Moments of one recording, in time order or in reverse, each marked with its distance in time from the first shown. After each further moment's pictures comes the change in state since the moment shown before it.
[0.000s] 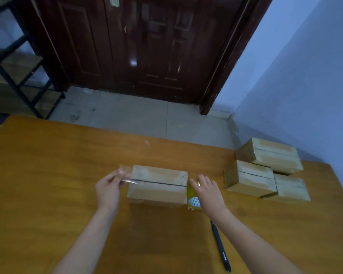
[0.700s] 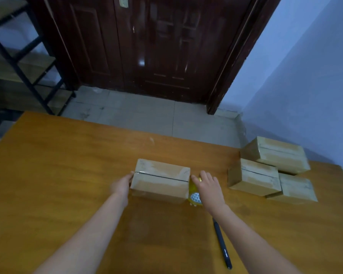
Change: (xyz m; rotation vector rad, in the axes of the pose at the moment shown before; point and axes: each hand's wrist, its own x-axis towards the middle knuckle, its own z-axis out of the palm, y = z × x) left_hand 0.011 -0.028 0.007 0.254 0.058 -0.437; right_hand 0.002 -0.003 0.002 0.050 0.055 0.013
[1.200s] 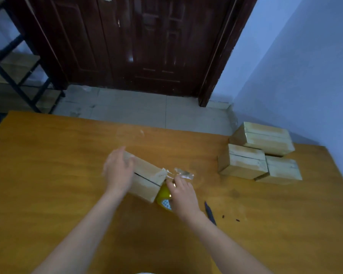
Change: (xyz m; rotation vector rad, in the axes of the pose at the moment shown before) left_hand -0.055 0.015 0.003 0.749 0.073 0.924; right_hand -0.042 -0.058 0.009 0.197 0.009 -0.050
